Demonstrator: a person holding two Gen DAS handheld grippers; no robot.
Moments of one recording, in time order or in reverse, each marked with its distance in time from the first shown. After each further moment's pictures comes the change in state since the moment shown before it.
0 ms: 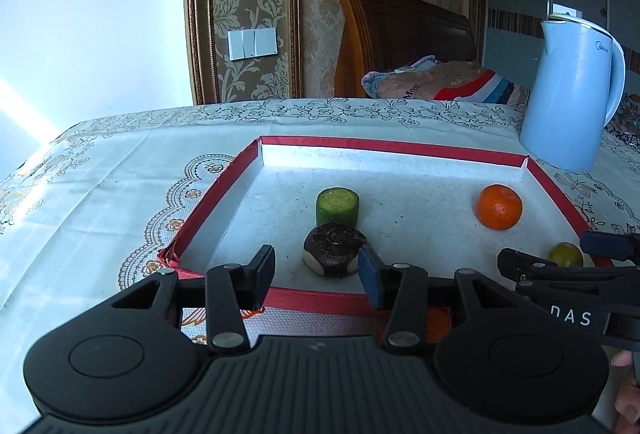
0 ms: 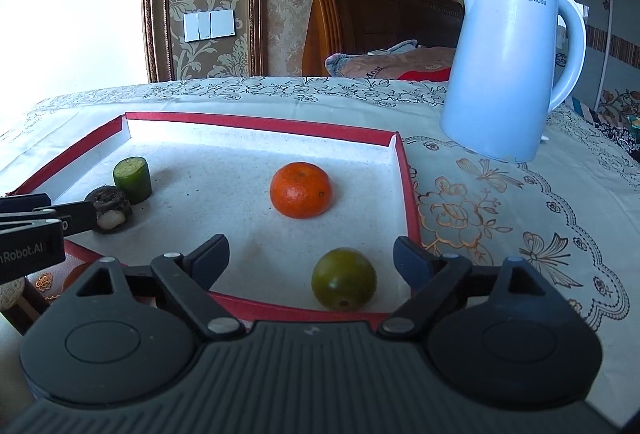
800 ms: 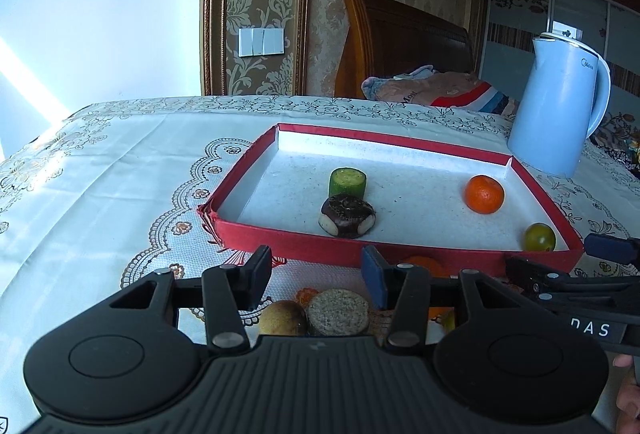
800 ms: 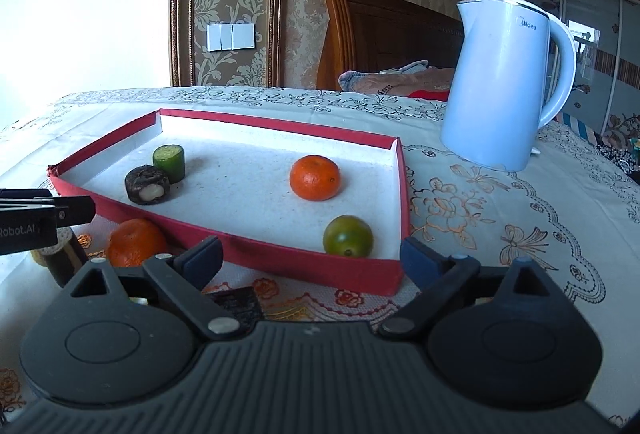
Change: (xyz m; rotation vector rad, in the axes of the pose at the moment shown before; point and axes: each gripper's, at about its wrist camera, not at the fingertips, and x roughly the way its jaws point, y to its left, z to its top) left arm -0.037 0.025 -0.023 -0.066 -0.004 -0.041; right arm -0.045 0.003 -0.022 -0.056 -0.052 0.031
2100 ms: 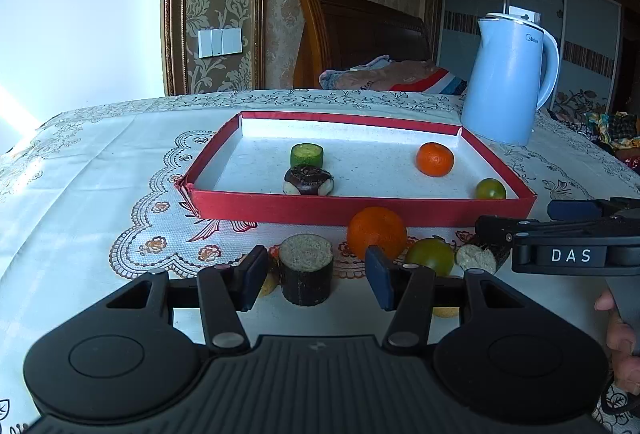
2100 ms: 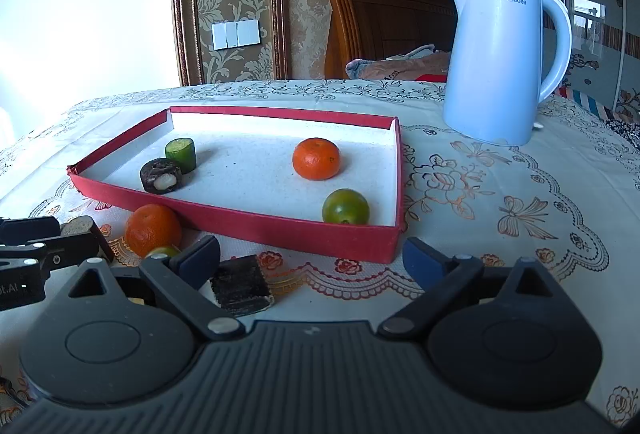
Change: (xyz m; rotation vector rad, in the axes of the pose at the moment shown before) left arm -0.028 -0.005 -0.025 0.095 0.006 -0.106; right arm -0.015 -0.014 -0.010 0.061 0.027 0.052
